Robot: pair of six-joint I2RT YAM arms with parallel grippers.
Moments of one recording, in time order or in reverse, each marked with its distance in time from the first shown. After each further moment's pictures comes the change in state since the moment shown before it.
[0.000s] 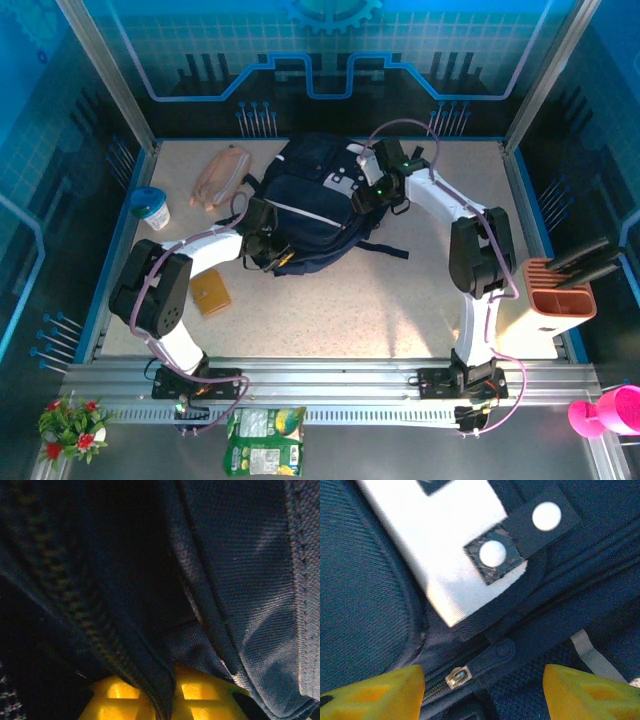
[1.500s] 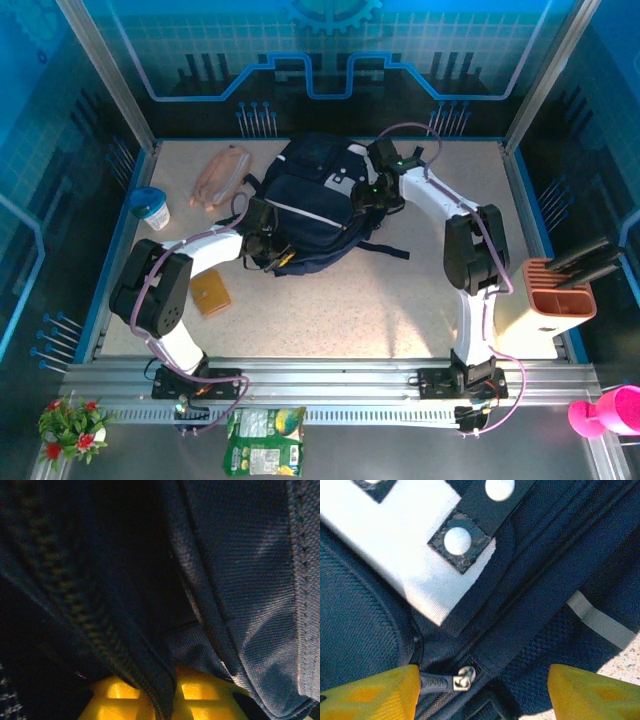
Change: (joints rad) left arm 0.000 0.003 0.000 0.004 0.007 0.000; right arm 0.022 0.026 0.048 -0.074 0.061 0.320
